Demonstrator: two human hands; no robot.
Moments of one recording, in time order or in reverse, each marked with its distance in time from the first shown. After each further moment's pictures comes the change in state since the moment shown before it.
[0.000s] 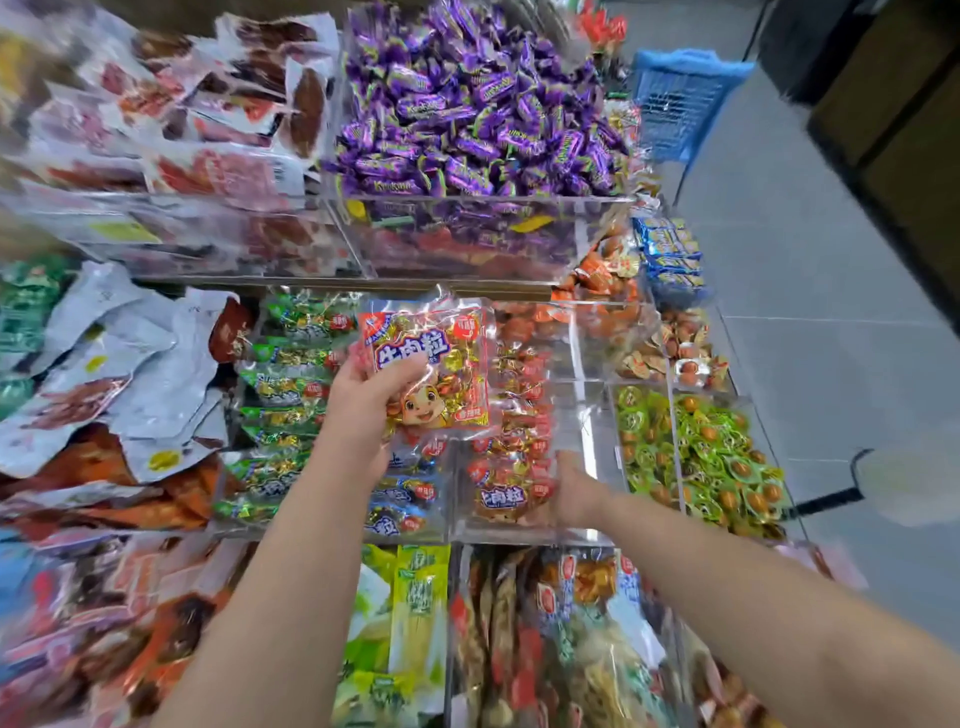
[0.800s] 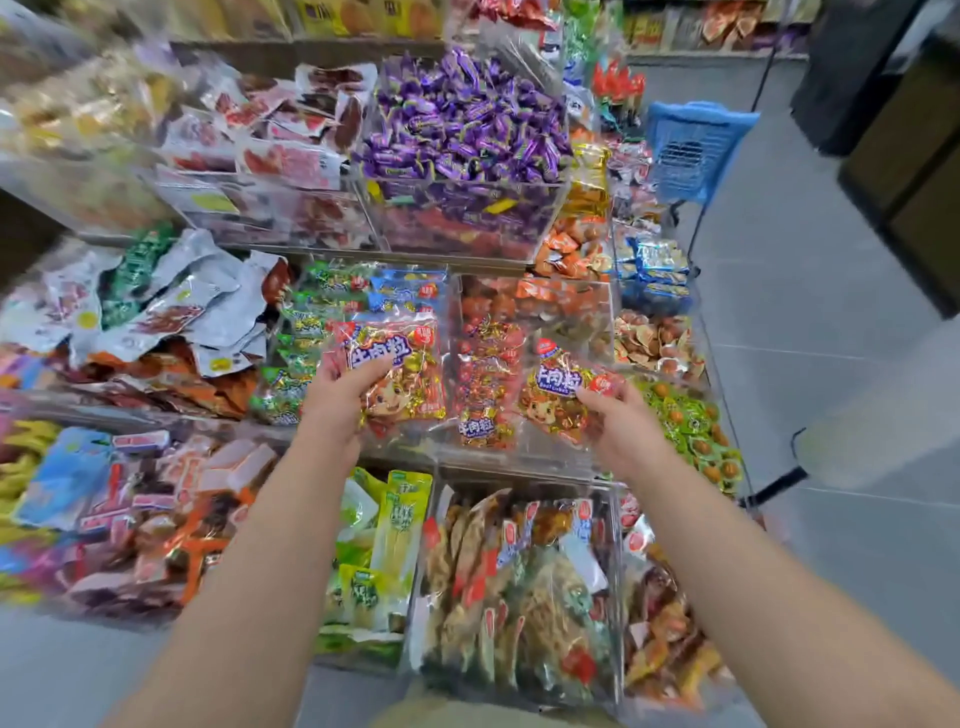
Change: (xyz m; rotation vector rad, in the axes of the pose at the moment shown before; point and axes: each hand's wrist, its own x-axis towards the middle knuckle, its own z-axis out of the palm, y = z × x) left_hand -0.123 -0.027 -0.001 0.042 0.216 0.076; right_hand -0.120 0.035 -0.053 1.266 0.216 -0.248
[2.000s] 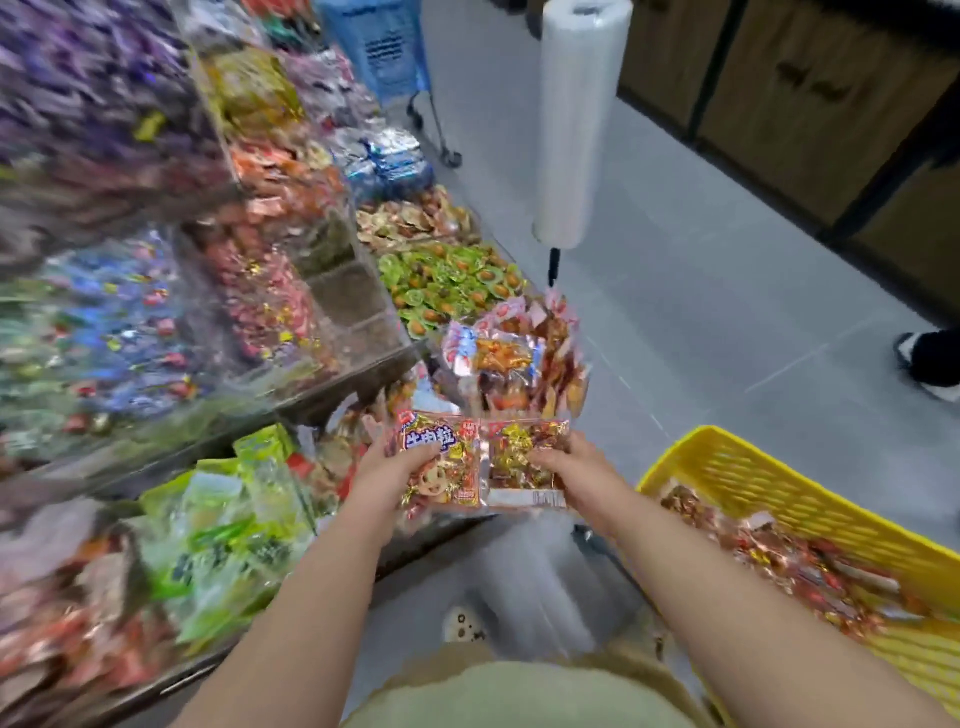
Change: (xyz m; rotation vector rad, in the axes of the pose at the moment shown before) left_hand -0.179 -0.182 0.039 0.539 -0.543 -0.403; right_hand -0.226 0.185 -0.163 -0.092 0.303 0.056
